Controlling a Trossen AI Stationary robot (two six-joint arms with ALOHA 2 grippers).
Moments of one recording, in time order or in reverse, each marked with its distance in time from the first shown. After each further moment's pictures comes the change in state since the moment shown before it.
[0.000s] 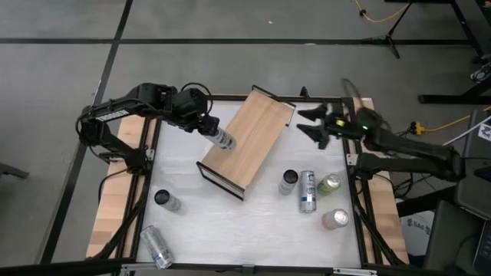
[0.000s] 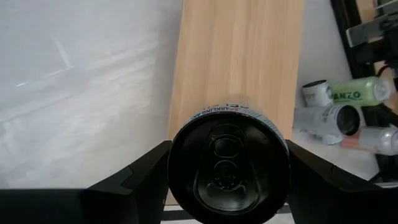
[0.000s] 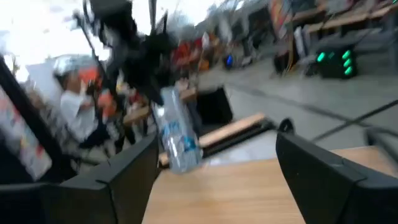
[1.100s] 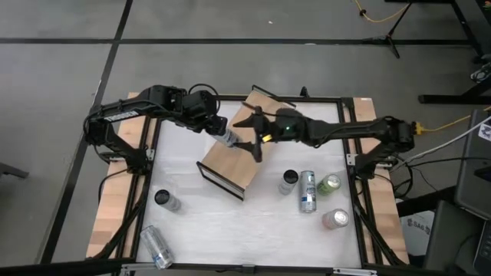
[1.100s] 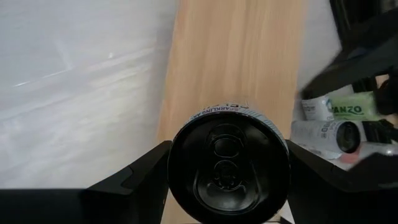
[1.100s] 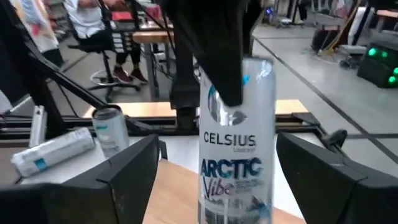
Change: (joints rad) left arm 0.000 0.052 0.000 0.057 -0.027 -0.025; right arm 0.231 0.841 0.614 -0.001 0.072 -0.368
